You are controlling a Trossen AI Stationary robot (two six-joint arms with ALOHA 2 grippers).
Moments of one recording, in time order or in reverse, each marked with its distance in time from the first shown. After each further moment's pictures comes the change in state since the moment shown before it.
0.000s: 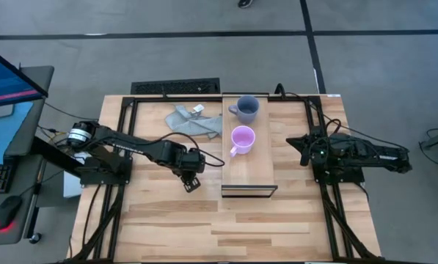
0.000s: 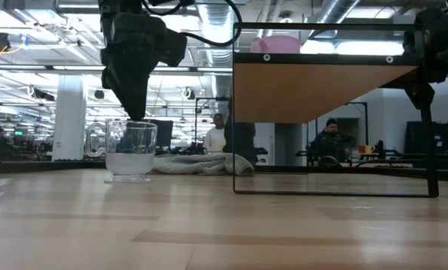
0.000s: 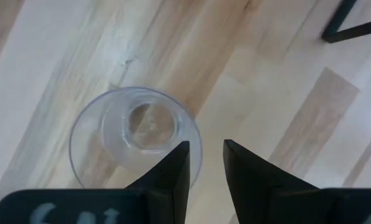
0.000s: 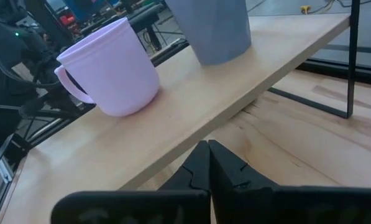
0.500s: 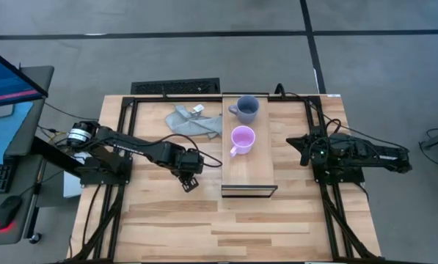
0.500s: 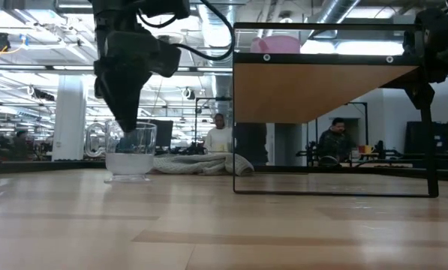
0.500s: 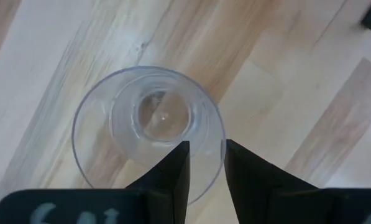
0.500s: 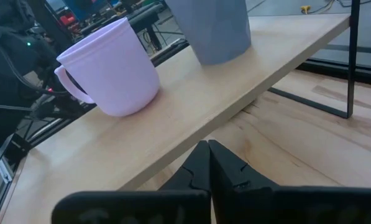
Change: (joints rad) left arm 0.002 0.000 -0.057 0.012 -0.018 -0.023; right arm 0.000 0.000 0.000 0.000 0.000 0.000
